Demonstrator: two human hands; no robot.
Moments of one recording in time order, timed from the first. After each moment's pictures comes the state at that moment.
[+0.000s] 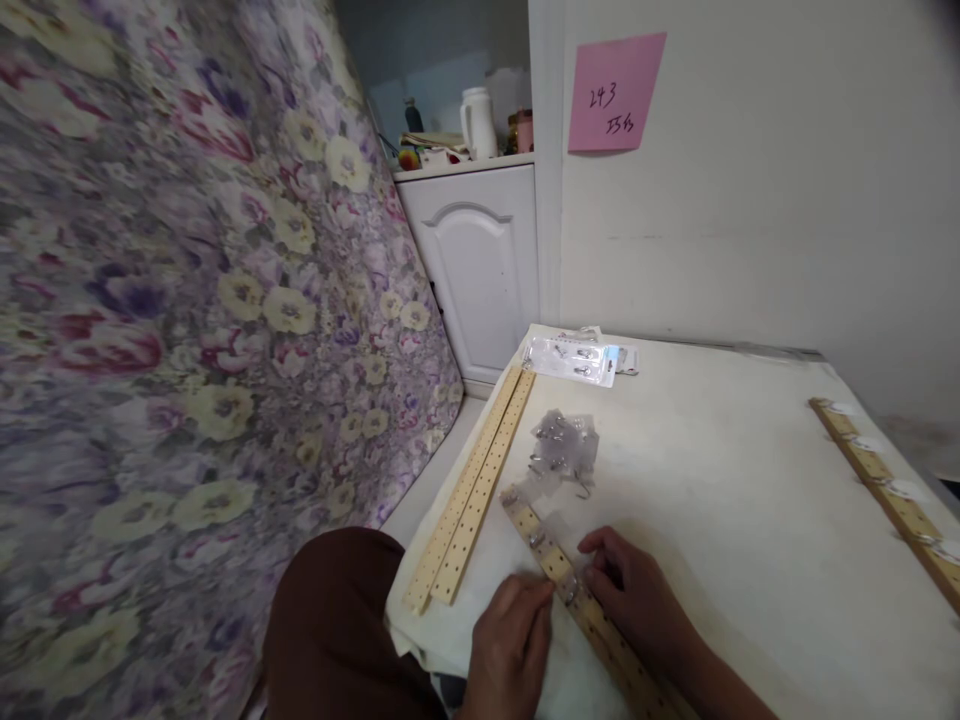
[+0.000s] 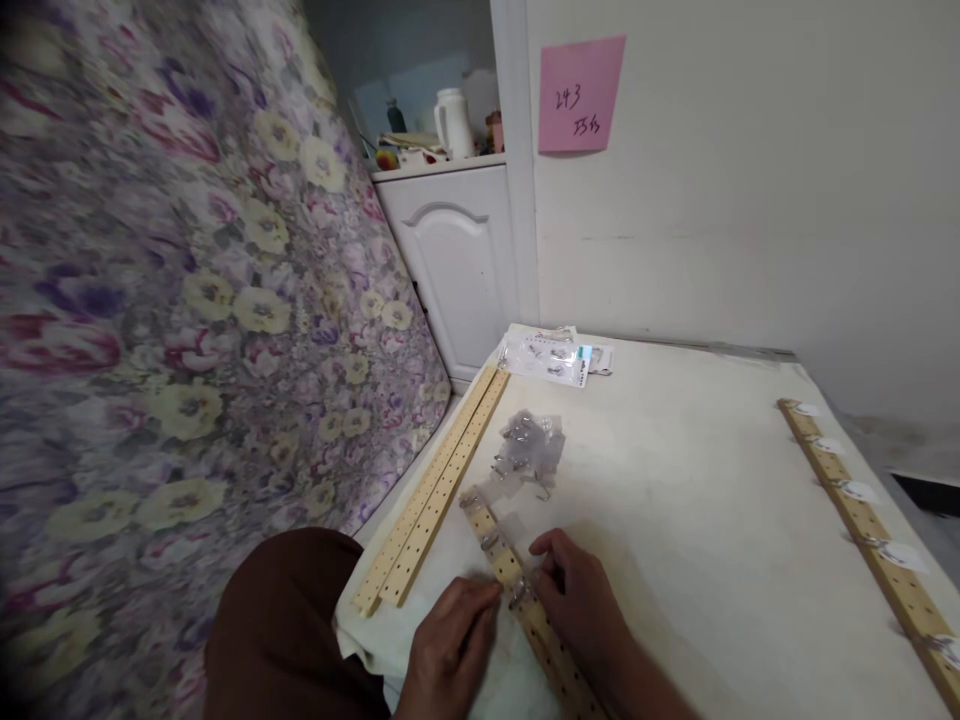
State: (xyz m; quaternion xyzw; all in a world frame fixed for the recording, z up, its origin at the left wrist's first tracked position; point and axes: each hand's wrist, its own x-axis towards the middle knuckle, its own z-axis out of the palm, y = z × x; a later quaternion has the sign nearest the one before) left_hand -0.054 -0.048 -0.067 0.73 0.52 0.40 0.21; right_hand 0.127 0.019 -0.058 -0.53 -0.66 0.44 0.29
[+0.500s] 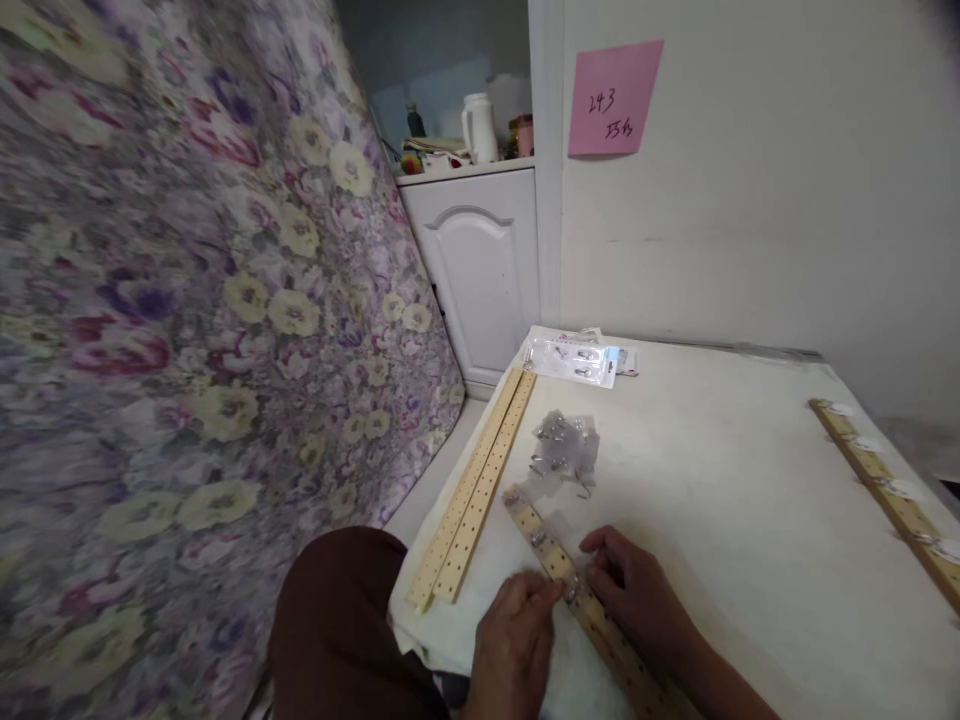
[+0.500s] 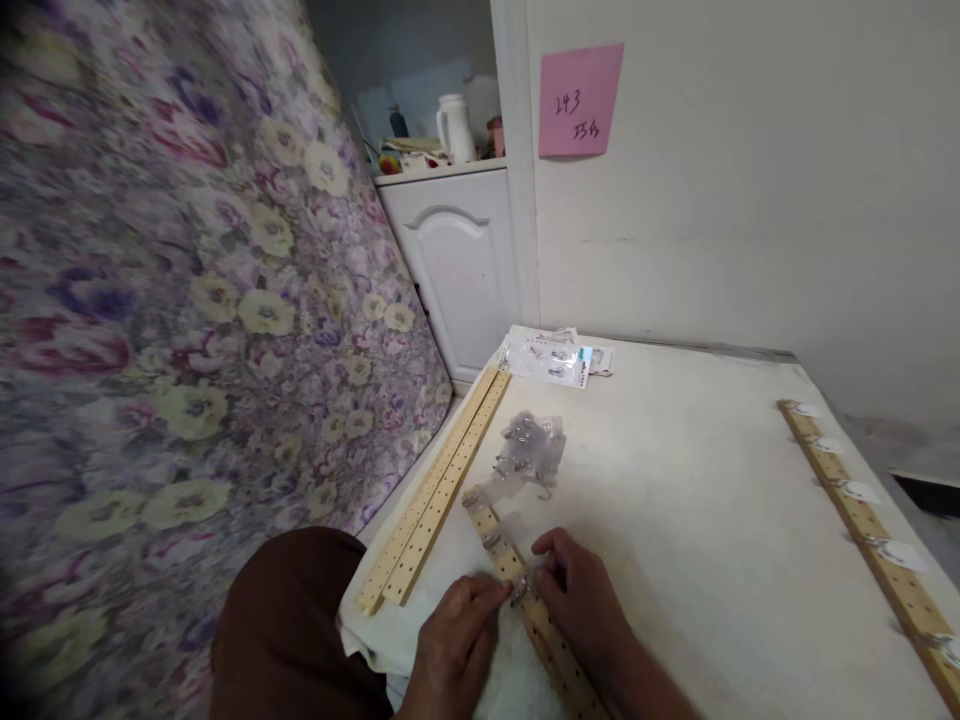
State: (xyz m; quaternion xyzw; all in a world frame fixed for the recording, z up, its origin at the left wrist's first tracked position) left_hand -0.057 -0.048 -0.074 0.77 0.50 0.37 0.17; right_hand 0.127 0.019 -0.058 -0.53 -0.67 0.44 0.29
